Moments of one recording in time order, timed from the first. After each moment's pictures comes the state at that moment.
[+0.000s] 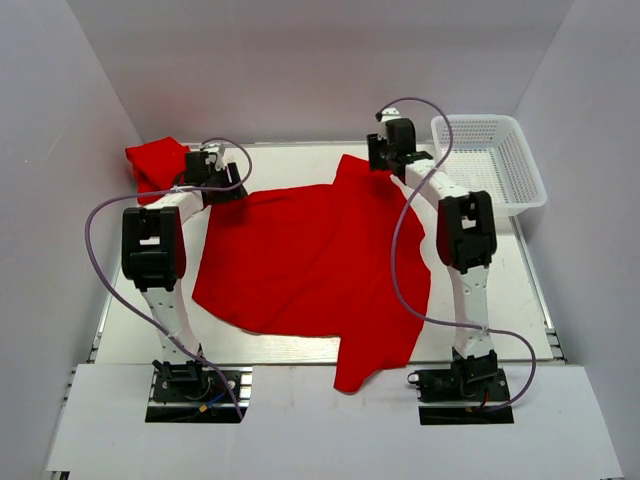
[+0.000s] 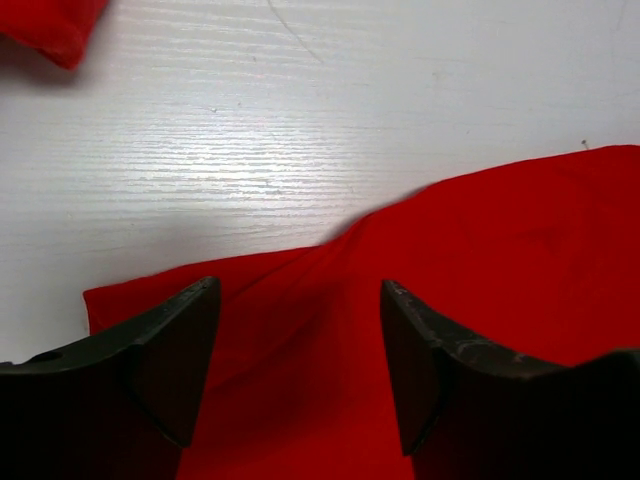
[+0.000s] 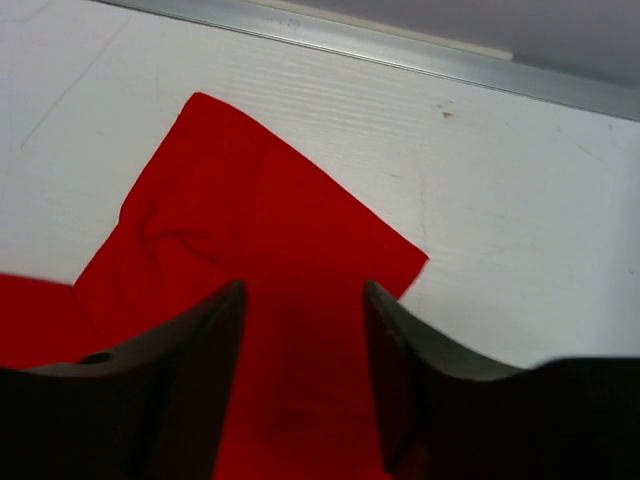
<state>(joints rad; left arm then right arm) 0.01 2.04 1.38 -0.06 0.25 -0.17 0.30 2.35 1.94 -0.15 0.01 0.00</state>
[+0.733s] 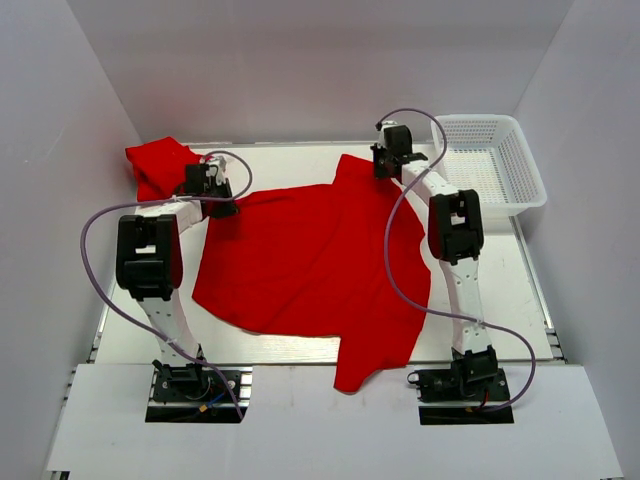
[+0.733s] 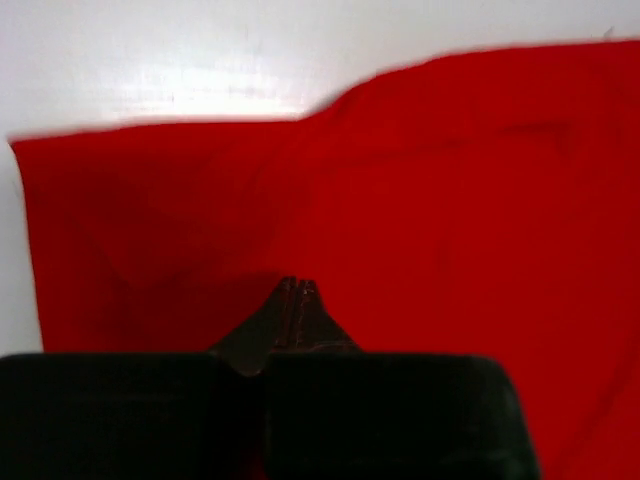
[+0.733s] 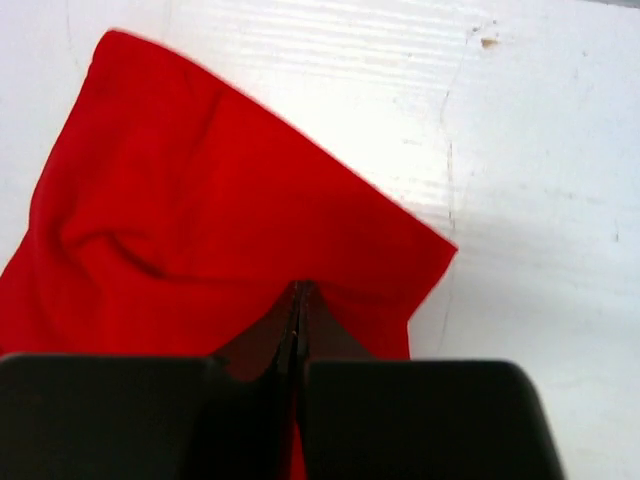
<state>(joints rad) 0.00 1.94 1.24 -0.09 0.27 -0.20 0.27 2.49 2.06 -0.27 -0.04 0.06</state>
